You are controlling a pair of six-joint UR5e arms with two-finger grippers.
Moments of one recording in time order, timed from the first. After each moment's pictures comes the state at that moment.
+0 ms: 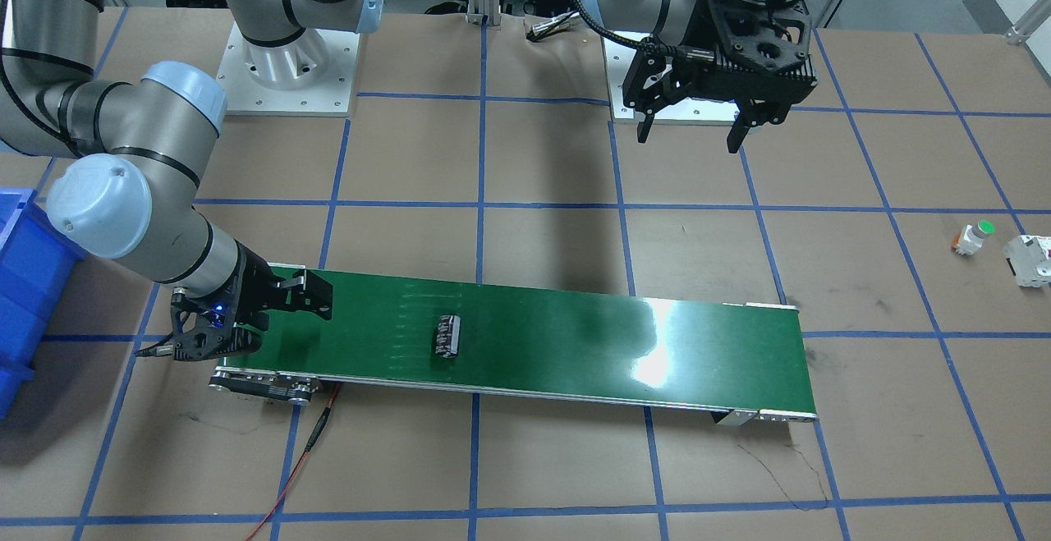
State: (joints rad) left arm -1.63 -1.52 -1.55 -1.55 1.56 0.05; right arm 1.47 -1.25 1.79 -2.03 -1.33 -0.18
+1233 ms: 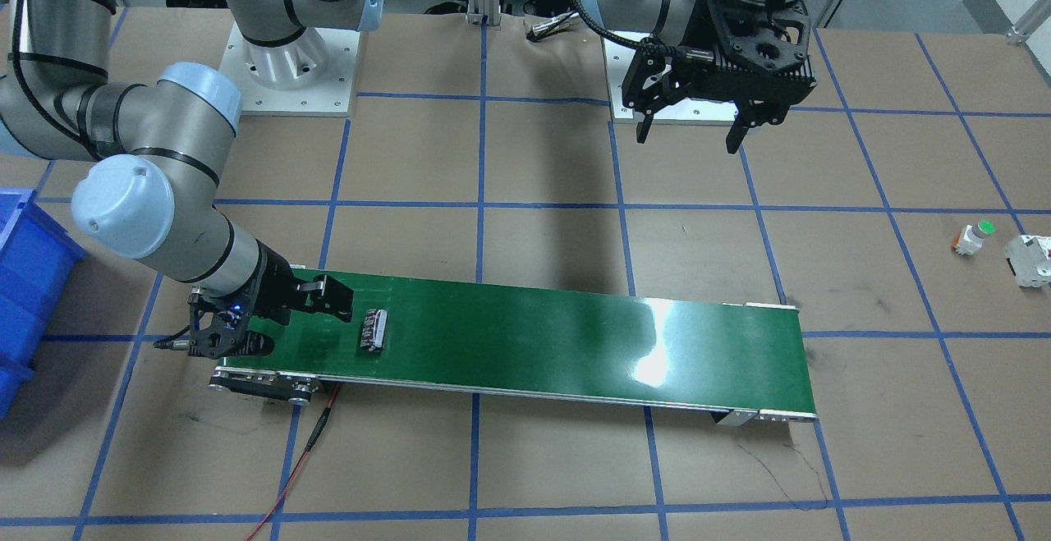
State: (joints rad) left arm -1.63 -1.52 -1.55 -1.55 1.55 0.05; right arm 1.50 -1.25 1.79 -2.03 -1.30 -0.02
